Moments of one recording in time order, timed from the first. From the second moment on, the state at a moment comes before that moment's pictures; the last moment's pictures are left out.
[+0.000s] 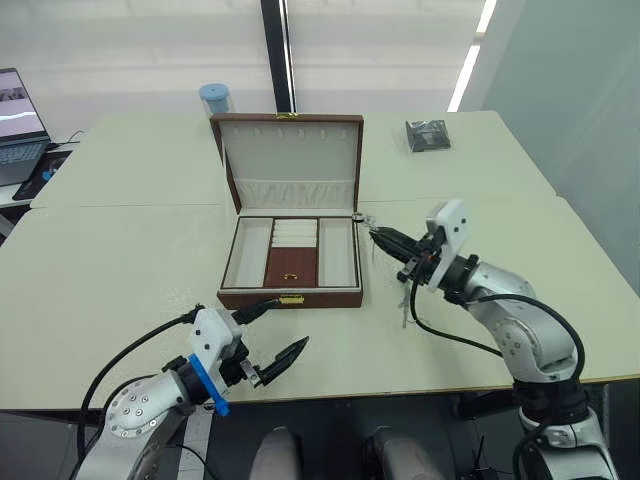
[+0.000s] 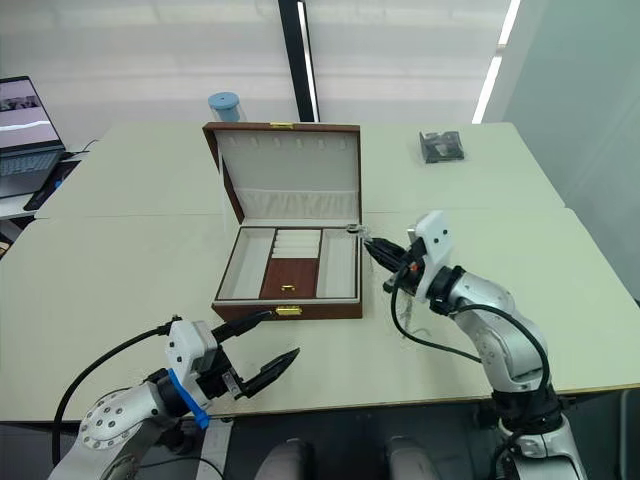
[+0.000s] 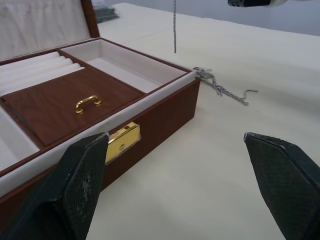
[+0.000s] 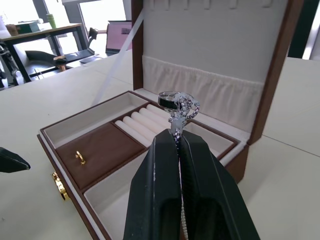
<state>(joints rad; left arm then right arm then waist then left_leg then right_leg) 0.33 0.50 0.09 -0.52 -0.41 0.14 -0.70 -0.45 -0.31 0.08 -0.30 0.46 0.61 0.59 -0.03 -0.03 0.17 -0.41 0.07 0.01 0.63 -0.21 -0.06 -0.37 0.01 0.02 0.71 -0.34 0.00</state>
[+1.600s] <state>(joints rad) 0.57 0.28 0.22 -0.59 -0.35 -0.03 -0.43 -1.03 0.14 0.30 0.64 0.11 0.25 0.70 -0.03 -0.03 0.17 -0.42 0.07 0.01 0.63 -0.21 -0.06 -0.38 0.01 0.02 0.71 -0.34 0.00</state>
